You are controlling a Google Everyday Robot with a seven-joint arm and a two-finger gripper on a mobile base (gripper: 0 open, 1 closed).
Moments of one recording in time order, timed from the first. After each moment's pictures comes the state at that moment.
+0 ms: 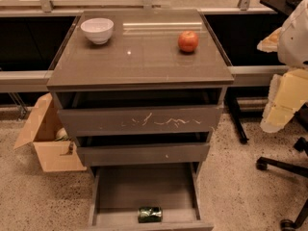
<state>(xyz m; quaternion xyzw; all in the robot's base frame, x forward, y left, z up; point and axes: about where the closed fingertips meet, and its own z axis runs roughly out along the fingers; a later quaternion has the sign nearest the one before) 0.438 -0.216 0.977 -0.60 0.78 -0.04 0.16</state>
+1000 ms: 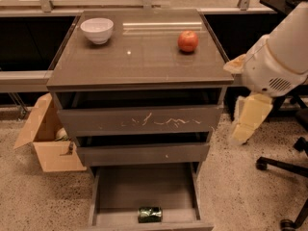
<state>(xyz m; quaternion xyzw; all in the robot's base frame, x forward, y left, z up) 0.454 -0.172 0.919 -0.64 0.75 0.02 0.19</state>
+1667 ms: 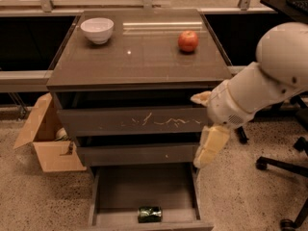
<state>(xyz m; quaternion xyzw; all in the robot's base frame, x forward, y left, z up) 0.462 -0.119 0.819 -0.65 0.72 0.13 0.23</state>
